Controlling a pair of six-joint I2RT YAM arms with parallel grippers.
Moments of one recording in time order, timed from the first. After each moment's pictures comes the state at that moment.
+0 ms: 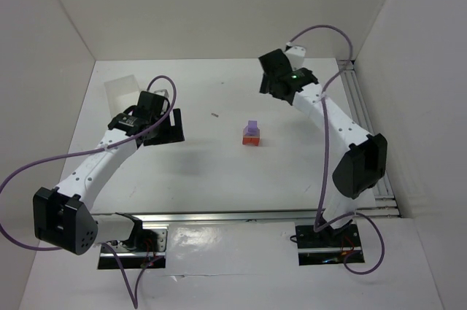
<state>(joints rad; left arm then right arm) -0.30 1.28 1.08 -0.75 -0.05 -0.42 0.52 1.73 1.71 -0.85 0.65 0.62</state>
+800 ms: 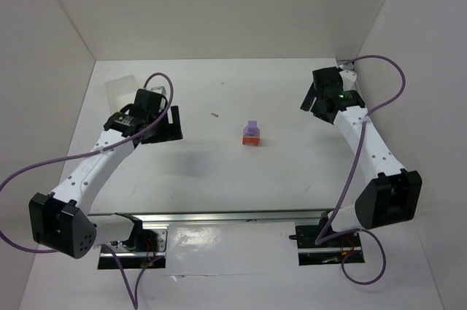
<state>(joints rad) -0.30 1.25 1.11 -0.79 -0.07 -0.42 0.17 1.42 1.30 -0.81 0.47 0.60</state>
